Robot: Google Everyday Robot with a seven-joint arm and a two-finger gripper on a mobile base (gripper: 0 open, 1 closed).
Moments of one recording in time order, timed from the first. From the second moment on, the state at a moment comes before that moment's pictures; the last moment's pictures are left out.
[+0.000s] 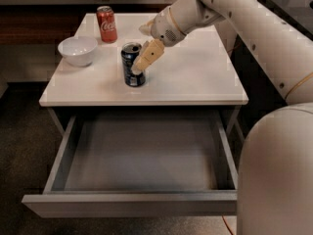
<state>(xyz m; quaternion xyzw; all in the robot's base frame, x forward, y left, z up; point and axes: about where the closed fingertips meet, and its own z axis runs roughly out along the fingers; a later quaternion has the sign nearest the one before) 0.689 0.024 0.914 -0.62 0.65 0.24 0.36</state>
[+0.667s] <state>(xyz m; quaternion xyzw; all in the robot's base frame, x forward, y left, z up) 0.678 0.042 0.913 -0.63 0.63 0.26 0.36</state>
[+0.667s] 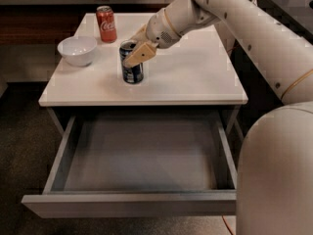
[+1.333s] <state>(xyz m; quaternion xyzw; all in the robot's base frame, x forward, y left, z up) 0.626 0.041 0.926 -0.67 0.58 0.27 0.37</state>
